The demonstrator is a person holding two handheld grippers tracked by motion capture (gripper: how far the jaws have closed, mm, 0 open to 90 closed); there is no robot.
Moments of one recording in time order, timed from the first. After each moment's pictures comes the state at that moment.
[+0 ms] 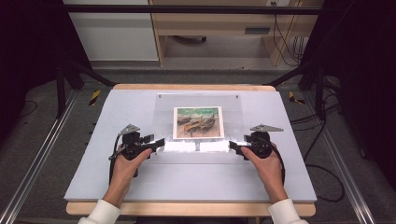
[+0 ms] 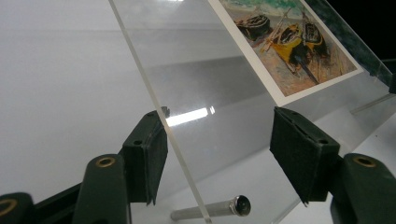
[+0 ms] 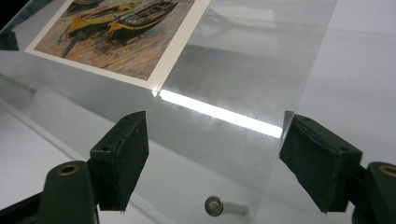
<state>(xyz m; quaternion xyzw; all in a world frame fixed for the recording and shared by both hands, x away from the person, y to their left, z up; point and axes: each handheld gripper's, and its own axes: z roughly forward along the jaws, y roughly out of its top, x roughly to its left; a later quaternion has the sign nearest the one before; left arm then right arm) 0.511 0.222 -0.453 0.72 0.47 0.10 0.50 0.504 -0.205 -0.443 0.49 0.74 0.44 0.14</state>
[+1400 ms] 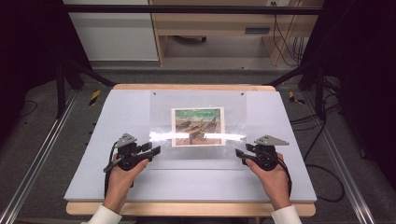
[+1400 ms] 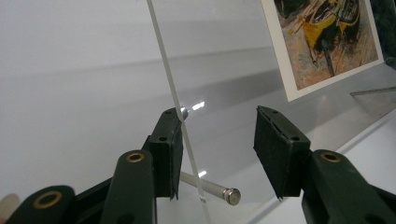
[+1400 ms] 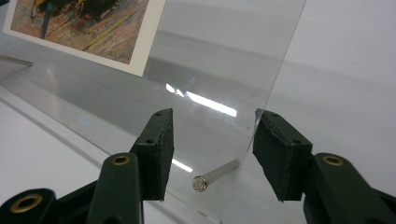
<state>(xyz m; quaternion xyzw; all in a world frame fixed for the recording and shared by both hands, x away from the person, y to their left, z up) 0.473 0.224 -0.449 0.73 0.46 0.14 0.49 0.462 -0.211 -0.441 0.47 0.75 0.43 0.19</state>
